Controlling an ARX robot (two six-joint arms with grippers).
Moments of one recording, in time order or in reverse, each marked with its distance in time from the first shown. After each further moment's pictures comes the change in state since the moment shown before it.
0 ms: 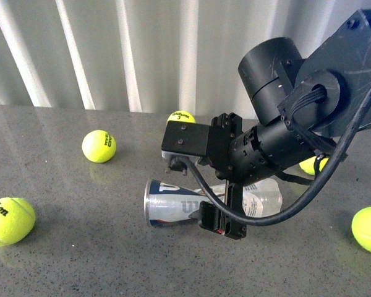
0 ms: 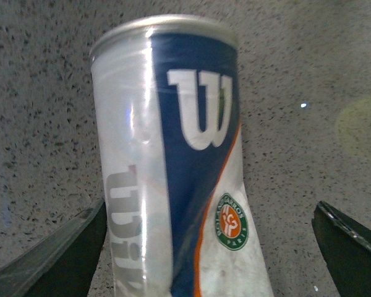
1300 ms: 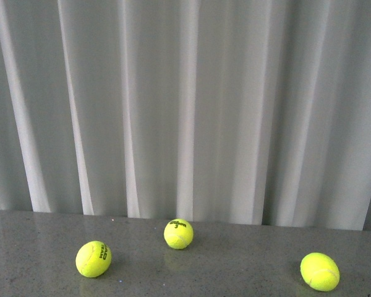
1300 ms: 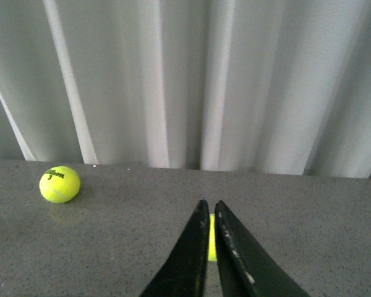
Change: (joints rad) left arm 0.000 -0.001 0.000 0.000 0.000 0.000; right arm -0.210 -0.764 -0.940 1.110 0.565 1.035
